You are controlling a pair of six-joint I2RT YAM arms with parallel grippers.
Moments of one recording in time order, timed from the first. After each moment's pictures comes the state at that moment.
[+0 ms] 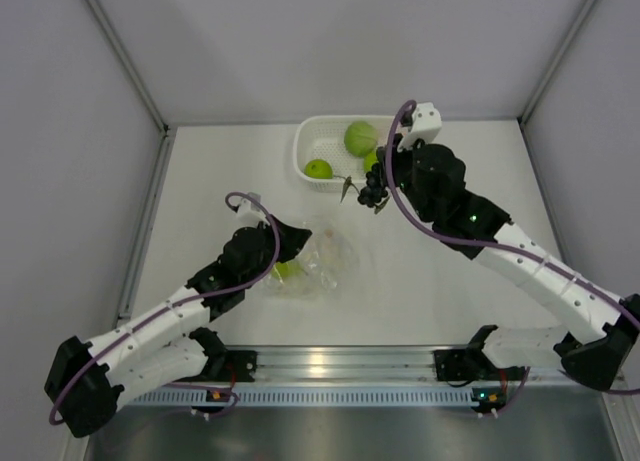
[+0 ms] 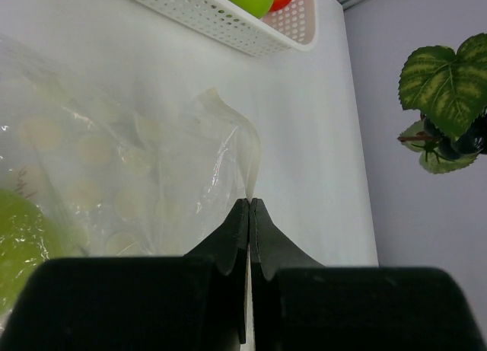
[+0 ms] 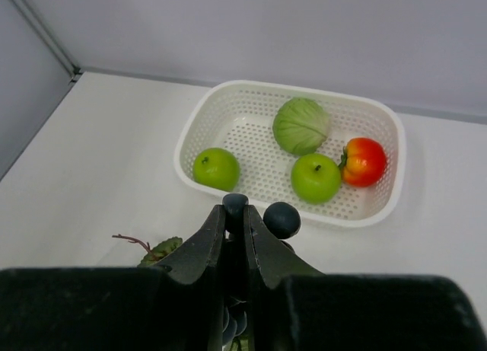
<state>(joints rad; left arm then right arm) -0.75 0.90 0.53 0.09 -0.21 -0.97 0.83 1.20 1.27 -0.22 0.50 0.19</state>
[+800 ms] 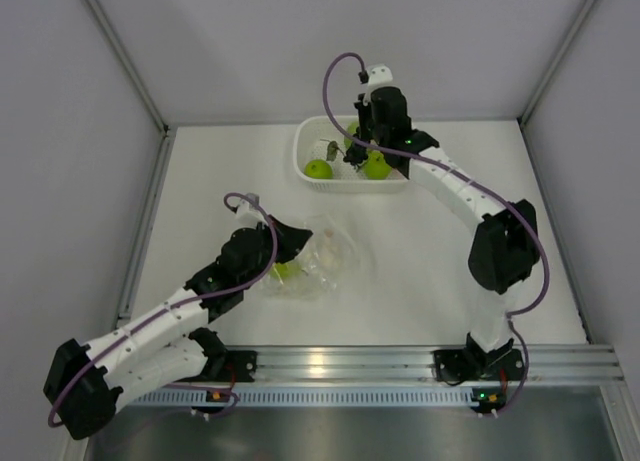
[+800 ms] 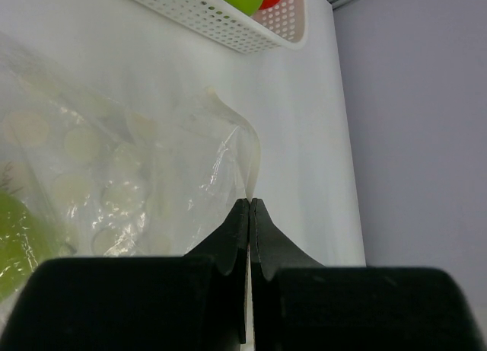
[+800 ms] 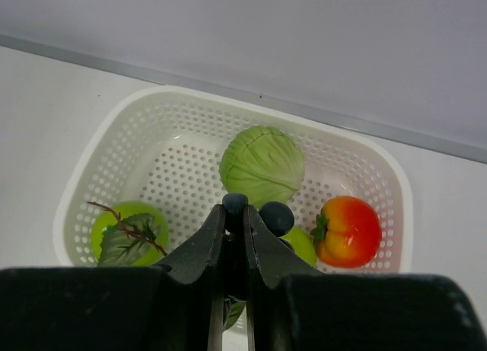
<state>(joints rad) -0.75 0.88 0.53 0.09 -0.20 -1.00 0.53 1.85 1.71 -0.15 0.26 0.04</state>
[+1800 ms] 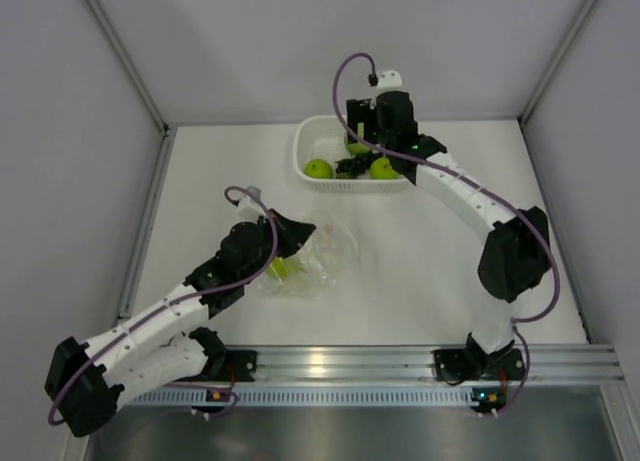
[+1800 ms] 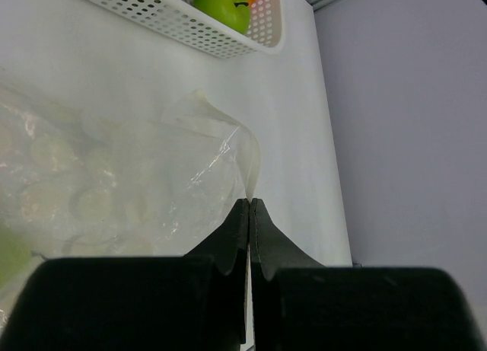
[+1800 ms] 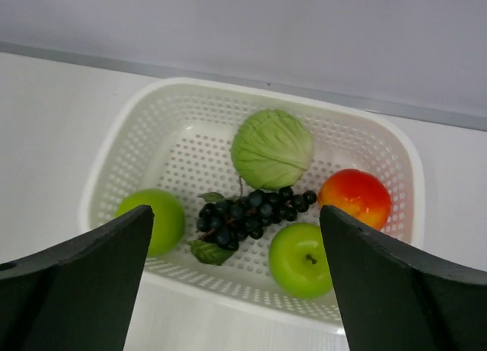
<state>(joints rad) -0.75 0.90 0.58 0.08 -0.17 -1.00 0.53 1.85 1.66 -0.14 0.30 0.11</state>
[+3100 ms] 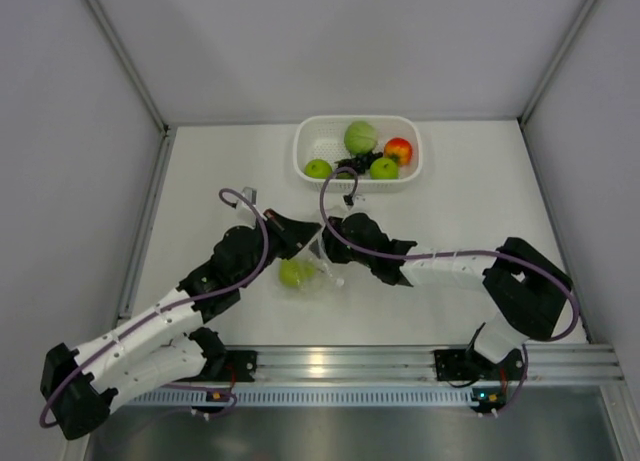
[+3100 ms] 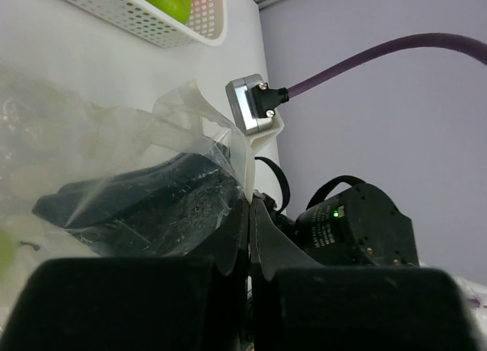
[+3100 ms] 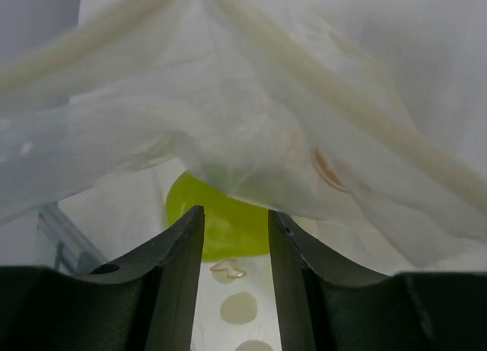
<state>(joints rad) -0.81 0.85 0.61 0.08 -0.17 -1.13 0.95 1.57 0.83 0.24 0.10 0.87</state>
